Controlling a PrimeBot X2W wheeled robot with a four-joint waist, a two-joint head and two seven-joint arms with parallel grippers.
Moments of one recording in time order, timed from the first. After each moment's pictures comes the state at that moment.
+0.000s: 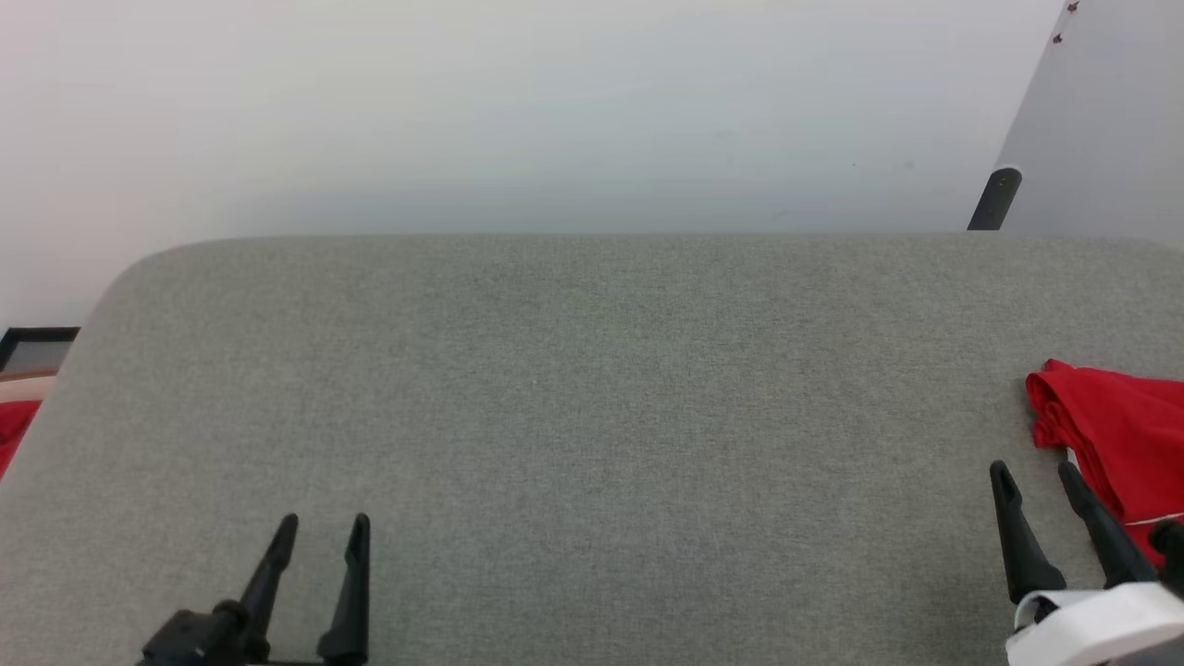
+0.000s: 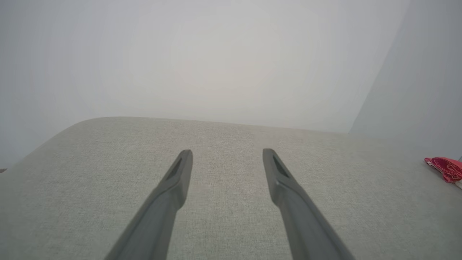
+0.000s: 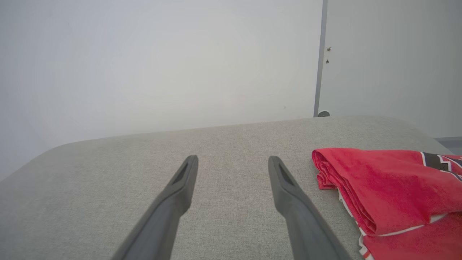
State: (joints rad) left arm 0.08 0.19 -0.01 0.10 -0.32 -0.13 -0.26; right arm -0.01 -0.20 -0.02 0.08 0.39 0.13 -0.06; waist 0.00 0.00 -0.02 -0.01
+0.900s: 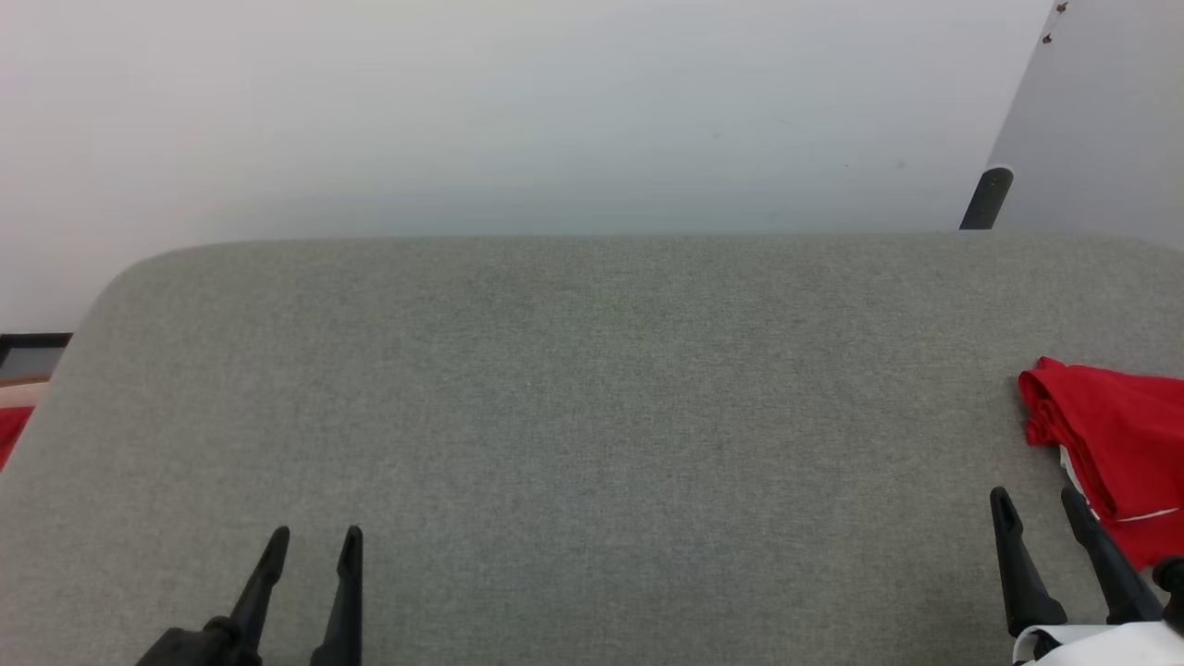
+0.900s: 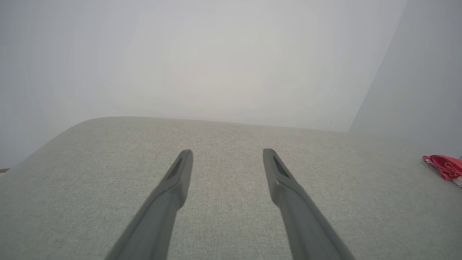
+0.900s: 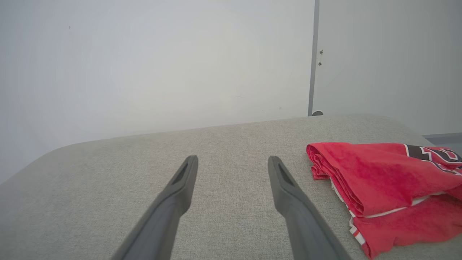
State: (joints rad) left arm 0.12 0.18 0.00 0.06 -0.31 -0.13 -0.26; right arm 0.11 -0.13 -0.07 -0.07 0.33 0.13 -0.02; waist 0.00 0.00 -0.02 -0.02
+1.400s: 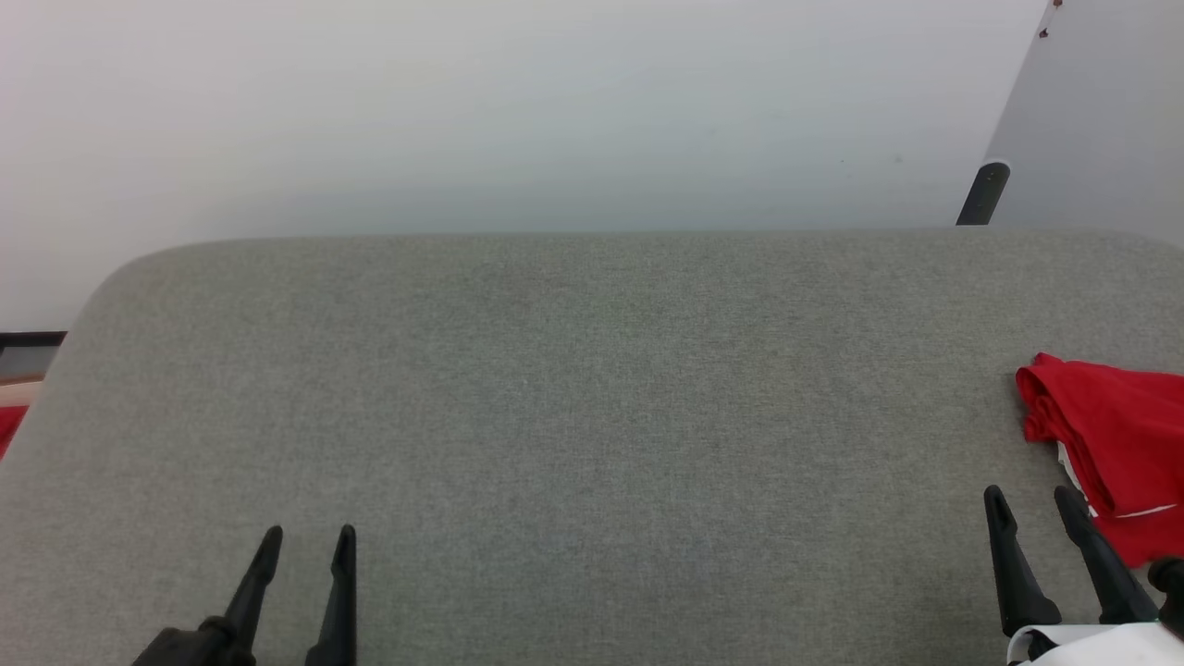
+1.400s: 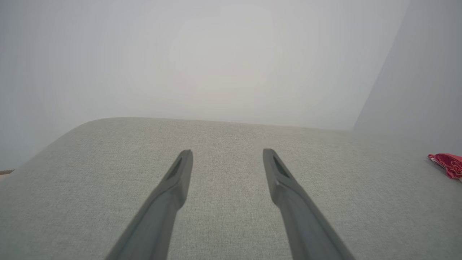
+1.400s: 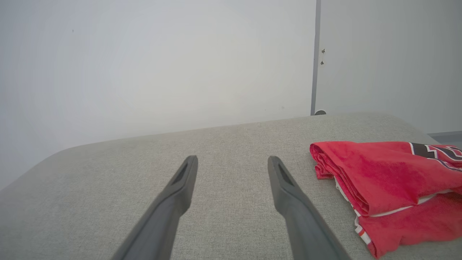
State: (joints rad) left arm 0.12 0.18 0.02 0.06 -0.29 -0.13 -0.26; right arm 0.11 -0.13 -0.05 -0.07 0.34 0.13 -0.03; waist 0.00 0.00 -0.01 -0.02
